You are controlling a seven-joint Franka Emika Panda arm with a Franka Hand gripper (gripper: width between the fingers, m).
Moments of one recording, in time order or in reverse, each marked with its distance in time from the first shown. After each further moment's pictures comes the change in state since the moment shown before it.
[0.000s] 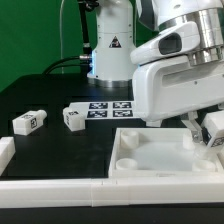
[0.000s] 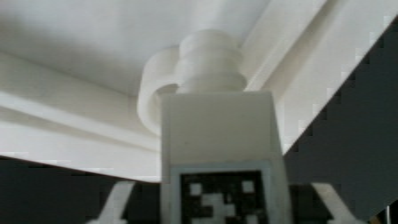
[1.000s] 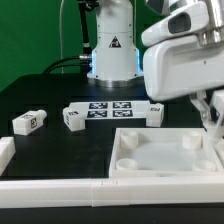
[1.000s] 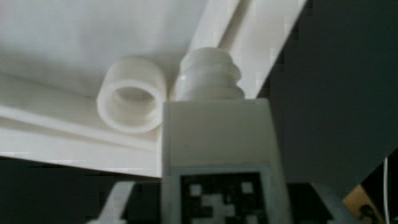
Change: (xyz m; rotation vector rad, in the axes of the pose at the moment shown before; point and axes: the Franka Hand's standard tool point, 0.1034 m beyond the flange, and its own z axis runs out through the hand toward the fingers) arm 0.000 -0.016 -0.017 -0.001 -0.002 0.027
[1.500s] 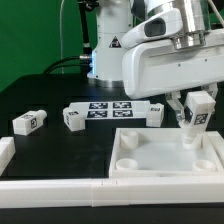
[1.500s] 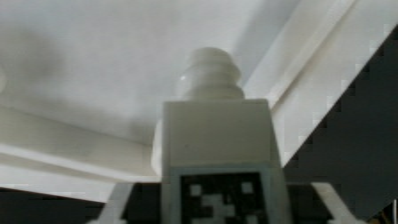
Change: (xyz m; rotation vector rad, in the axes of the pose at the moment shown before) arm -0.041 0.010 -0.011 -0.039 0.026 0.003
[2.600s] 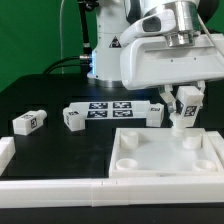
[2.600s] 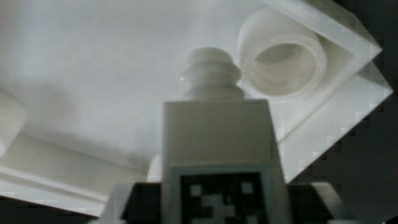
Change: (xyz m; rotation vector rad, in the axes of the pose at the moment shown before) arm -0.044 -0.012 -0.010 -0.068 0.083 -0.083
